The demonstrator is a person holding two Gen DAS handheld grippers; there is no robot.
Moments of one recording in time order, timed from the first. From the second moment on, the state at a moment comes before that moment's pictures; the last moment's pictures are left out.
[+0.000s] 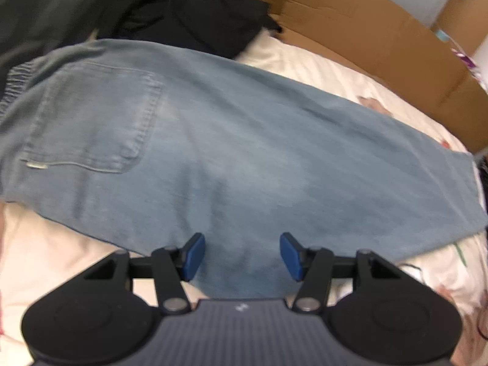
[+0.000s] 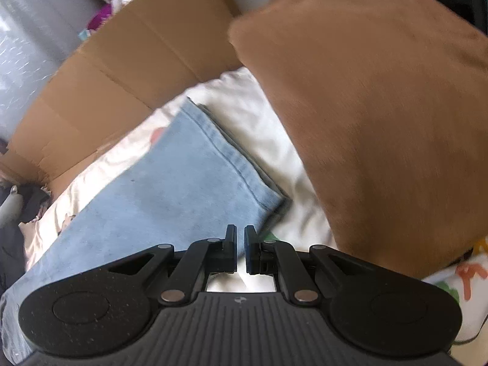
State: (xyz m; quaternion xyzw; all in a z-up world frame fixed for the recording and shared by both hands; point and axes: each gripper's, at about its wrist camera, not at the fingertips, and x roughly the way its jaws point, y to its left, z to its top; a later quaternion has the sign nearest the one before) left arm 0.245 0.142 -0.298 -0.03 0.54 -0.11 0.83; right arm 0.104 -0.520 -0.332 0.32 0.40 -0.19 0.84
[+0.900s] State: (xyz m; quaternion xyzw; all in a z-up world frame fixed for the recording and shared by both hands) left arm 0.345 0.091 -0.300 0.17 0.46 -0.22 0.84; right arm 0.234 -0.347 -0.341 0.05 0.47 0.11 0.88
